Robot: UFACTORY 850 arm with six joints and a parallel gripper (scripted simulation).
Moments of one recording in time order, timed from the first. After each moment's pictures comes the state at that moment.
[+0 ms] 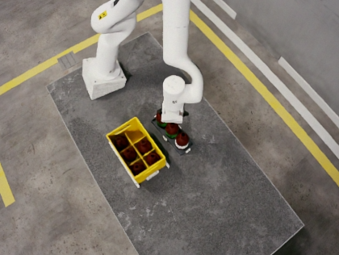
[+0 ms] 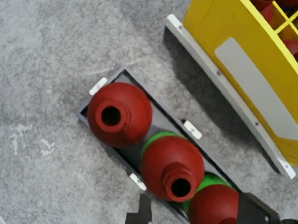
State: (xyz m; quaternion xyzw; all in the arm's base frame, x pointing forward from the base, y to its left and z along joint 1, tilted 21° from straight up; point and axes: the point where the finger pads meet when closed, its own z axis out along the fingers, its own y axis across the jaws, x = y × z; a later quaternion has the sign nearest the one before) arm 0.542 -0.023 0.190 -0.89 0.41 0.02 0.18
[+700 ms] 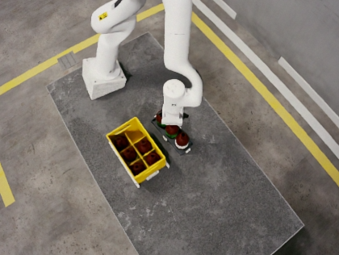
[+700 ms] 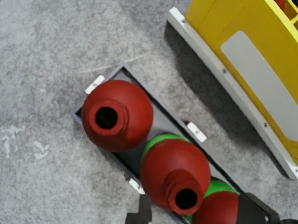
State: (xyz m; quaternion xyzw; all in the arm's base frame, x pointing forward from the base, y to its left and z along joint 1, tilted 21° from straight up) arm 0.546 -0.015 0.167 -0.89 0.41 0.02 0.18
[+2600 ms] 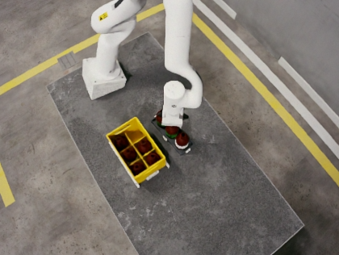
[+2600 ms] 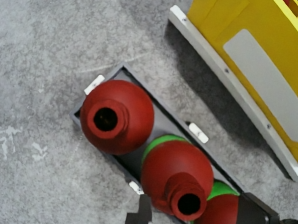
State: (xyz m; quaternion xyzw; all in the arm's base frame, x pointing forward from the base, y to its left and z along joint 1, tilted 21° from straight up) arm 0.548 -0.012 0.160 -0.89 0.41 0.02 0.18
